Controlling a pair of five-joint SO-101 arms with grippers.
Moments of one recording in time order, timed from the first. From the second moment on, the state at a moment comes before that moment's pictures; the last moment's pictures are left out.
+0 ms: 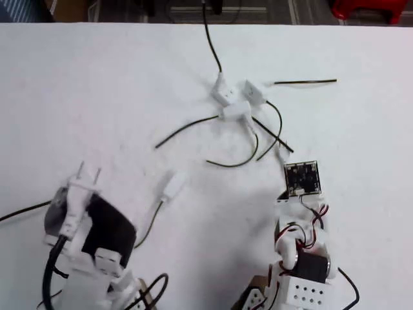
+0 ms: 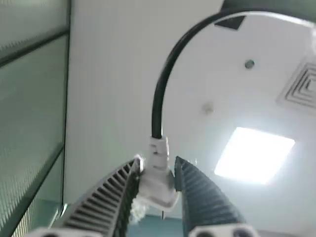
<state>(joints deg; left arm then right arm) 32.0 -104.8 97.1 -60.3 -22.5 8.6 -102.6 94.4 57.5 21.1</state>
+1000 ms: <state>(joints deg) 20.9 -104.1 97.1 40.6 -22.5 8.6 -102.6 94.4 57.5 21.1</state>
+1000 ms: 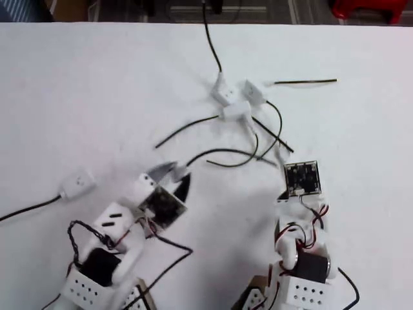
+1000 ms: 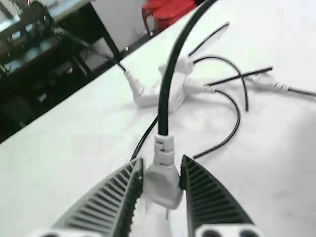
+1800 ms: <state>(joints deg) -19.8 -104.1 97.1 60.2 -53.7 8.6 -102.6 94.4 57.5 21.1</state>
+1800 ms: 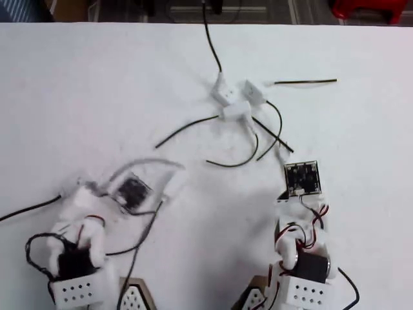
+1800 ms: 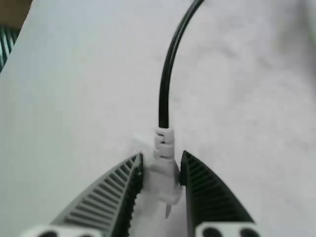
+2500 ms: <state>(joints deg) -24.7 -104.1 90.8 70.5 -26.9 8.7 -102.6 94.9 57.6 21.1</state>
